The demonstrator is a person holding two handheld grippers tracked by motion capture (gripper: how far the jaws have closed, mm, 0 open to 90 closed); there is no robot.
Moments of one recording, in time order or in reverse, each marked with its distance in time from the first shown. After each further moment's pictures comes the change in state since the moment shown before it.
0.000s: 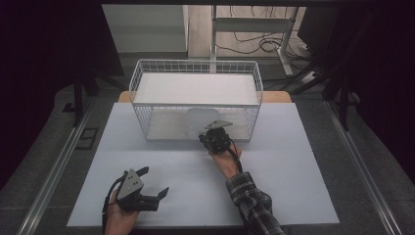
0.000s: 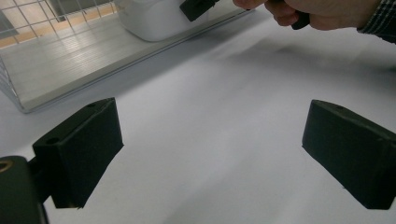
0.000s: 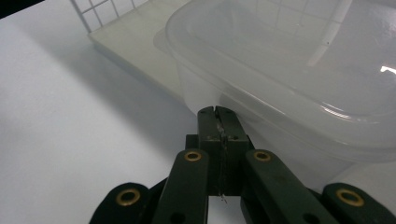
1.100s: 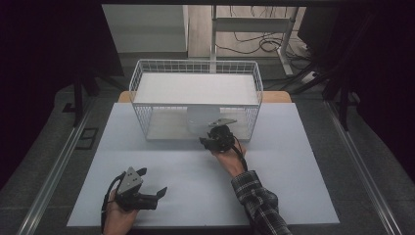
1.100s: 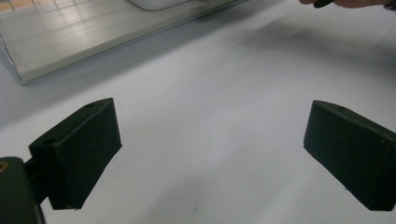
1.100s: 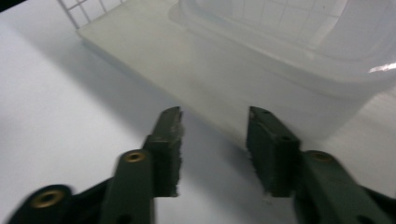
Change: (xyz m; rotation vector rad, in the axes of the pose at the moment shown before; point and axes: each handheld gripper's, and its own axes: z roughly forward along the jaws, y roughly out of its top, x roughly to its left) left arm 0.006 0.001 0.001 0.084 -0.003 -0.070; right arm -0.012 0.001 -0.008 0.034 -0.001 0.025
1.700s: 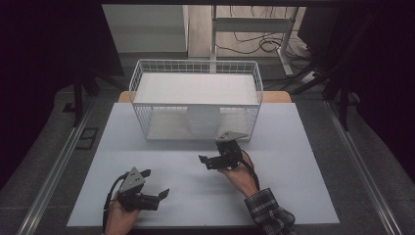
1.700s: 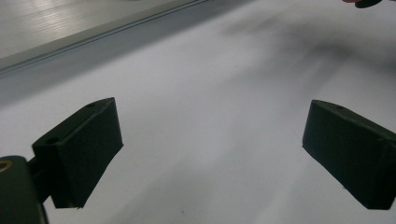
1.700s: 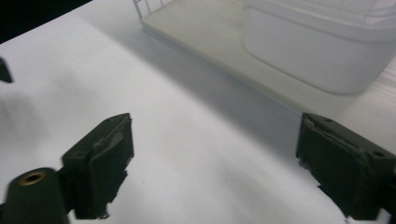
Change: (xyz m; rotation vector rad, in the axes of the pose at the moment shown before) left arm 0.002 -0.005 0.010 0.009 -0.068 -0.007; right arm 0.021 -0.030 -0.047 -0.038 0.106 -0.016
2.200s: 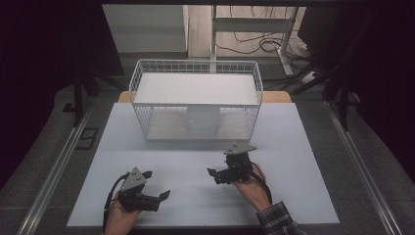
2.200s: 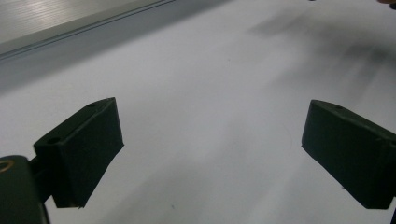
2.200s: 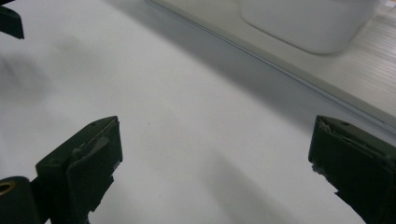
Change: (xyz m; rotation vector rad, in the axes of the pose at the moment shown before) left arm -0.002 0.002 0.000 0.034 -0.021 -0.012; right arm 0.010 -0.027 -0.034 0.027 -0.046 -0.059
